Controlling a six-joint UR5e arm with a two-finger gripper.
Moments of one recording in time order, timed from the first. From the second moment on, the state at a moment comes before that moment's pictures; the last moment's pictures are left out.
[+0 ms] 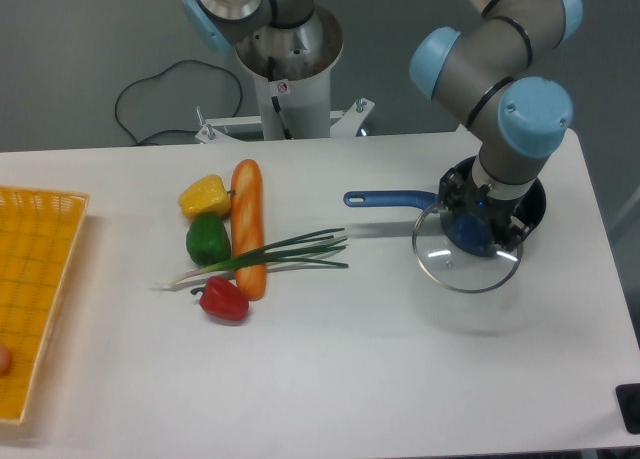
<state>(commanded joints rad) 2.72 -1.97 -1.50 -1.27 1.56 1.34</state>
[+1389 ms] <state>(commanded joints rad) 2.53 -2.05 -1.50 -1.19 1.50 1.01</state>
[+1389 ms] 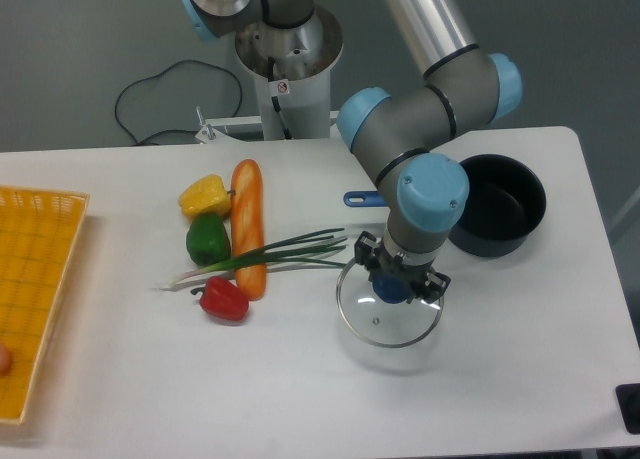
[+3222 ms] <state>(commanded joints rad) 2.47 -2.14 -1.51 -1.10 1.50 0.92</state>
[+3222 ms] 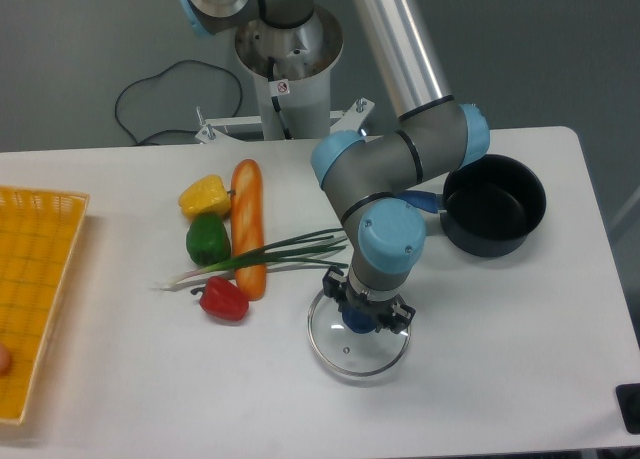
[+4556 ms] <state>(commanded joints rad) 2.46 -2.15 -1.52 -1.08 1.50 0.91</state>
